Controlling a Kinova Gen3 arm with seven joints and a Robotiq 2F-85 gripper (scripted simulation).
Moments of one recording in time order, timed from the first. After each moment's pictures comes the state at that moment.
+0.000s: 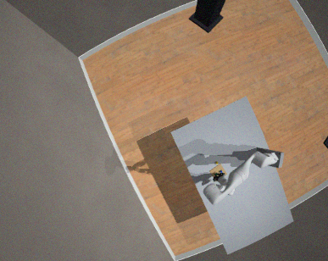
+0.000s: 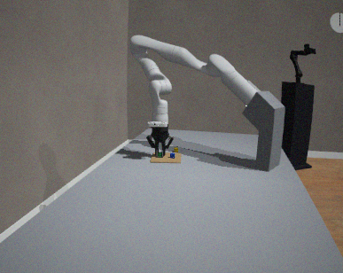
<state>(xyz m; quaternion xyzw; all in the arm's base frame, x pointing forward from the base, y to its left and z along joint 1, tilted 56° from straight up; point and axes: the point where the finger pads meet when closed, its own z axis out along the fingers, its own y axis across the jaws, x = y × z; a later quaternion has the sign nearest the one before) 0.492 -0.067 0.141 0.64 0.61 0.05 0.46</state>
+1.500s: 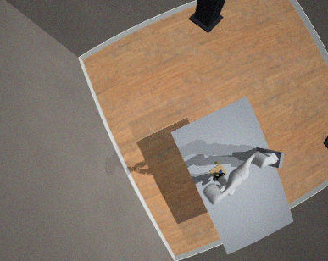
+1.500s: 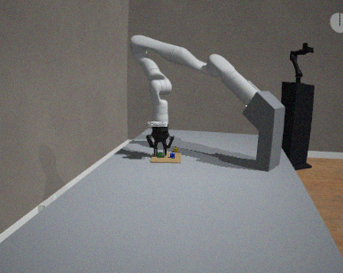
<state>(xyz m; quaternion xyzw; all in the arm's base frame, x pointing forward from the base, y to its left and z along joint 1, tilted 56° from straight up) 0.491 -0.067 0.141 0.64 0.61 0.05 0.46</state>
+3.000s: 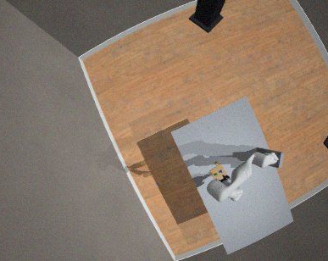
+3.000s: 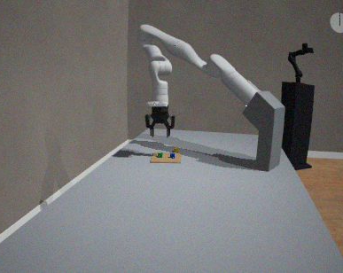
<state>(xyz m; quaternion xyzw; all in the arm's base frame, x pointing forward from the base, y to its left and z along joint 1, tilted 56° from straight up) 0.435 -0.019 0.192 0.64 0.61 0.05 0.46</state>
